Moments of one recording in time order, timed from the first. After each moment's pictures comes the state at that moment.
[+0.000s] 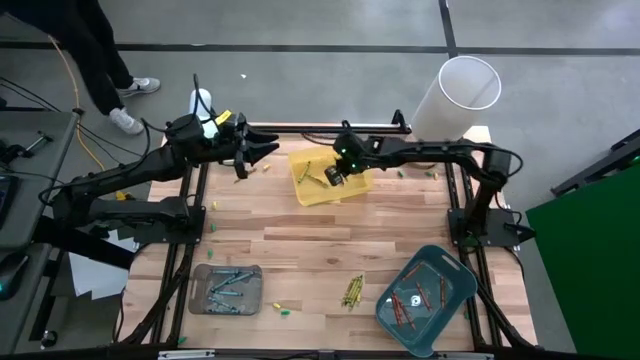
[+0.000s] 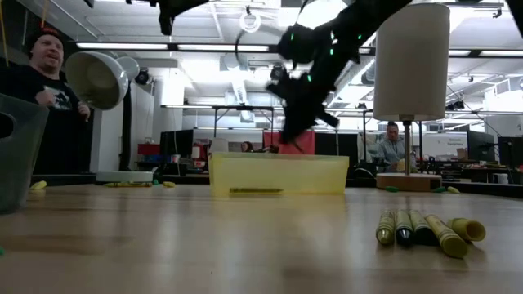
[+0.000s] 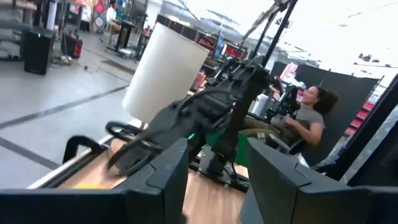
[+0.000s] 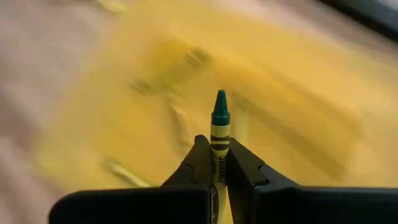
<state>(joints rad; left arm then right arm) 0.43 0.88 0.80 0.13 0.26 -0.38 -0.33 1.79 1.28 -0.41 0.09 0.49</state>
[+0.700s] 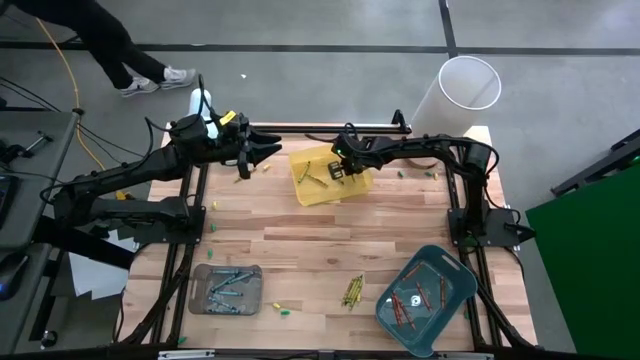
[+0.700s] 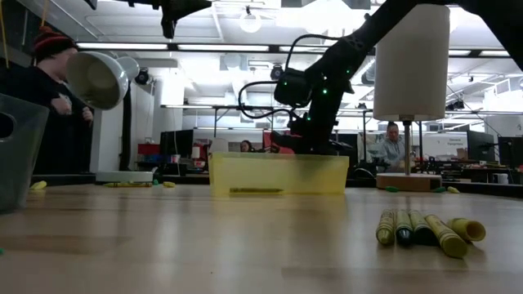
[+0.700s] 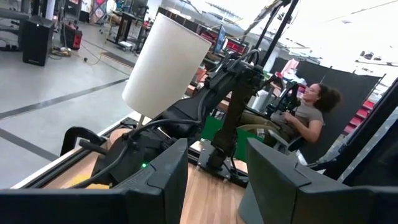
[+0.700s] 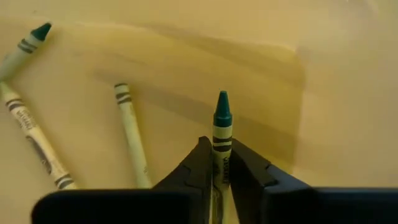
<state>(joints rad) 0.43 0.90 0.80 0.13 0.26 -0.39 -0.42 1.97 1.28 -0.48 0.19 0.72</state>
